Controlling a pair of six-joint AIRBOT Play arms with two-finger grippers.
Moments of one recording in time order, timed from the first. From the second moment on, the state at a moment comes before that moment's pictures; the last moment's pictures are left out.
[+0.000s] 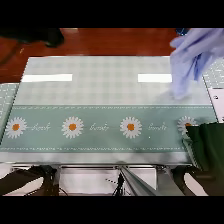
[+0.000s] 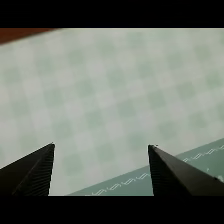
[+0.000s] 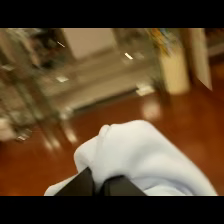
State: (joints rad) left arm -0.27 -1.22 1.87 1.44 -1.35 -1.56; right arm -0.03 -0.82 1.18 -1.38 0.32 1.73
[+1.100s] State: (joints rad) left arm -0.27 -0.98 1.60 1.41 -1.64 -1.56; right arm 0.76 -1.25 1.18 -1.17 0.55 1.69
